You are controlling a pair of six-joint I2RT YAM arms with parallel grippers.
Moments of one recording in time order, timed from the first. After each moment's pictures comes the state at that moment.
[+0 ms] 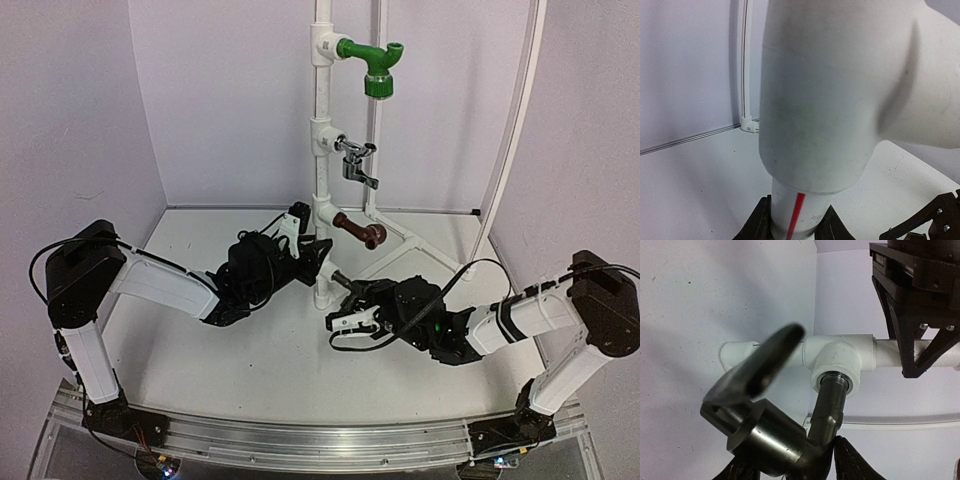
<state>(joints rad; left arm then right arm) -0.96 1.82 0.95 0.84 -0.20 -0.16 1.01 1.58 0.62 0.61 0.36 -1.31</state>
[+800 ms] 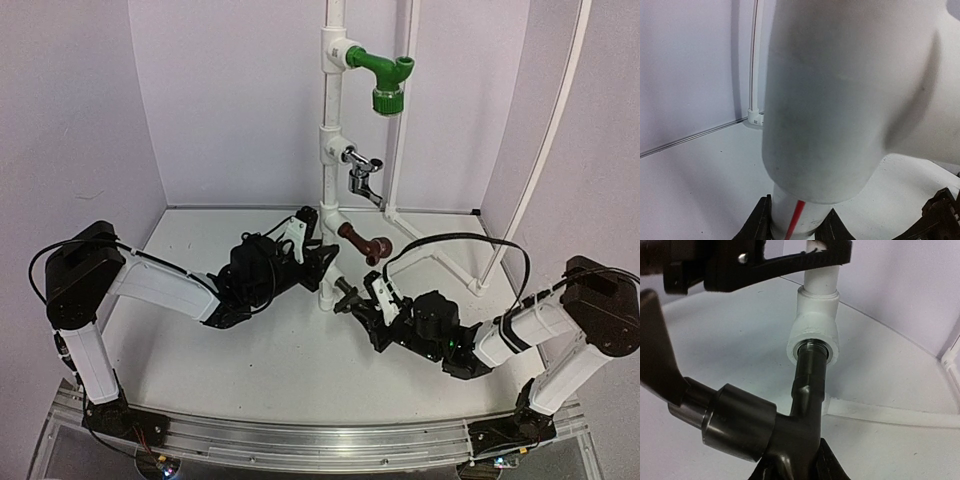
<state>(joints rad) -0.98 1.82 0.95 0.82 -0.15 -0.13 0.99 1.58 0.46 0.85 0.22 -0.06</state>
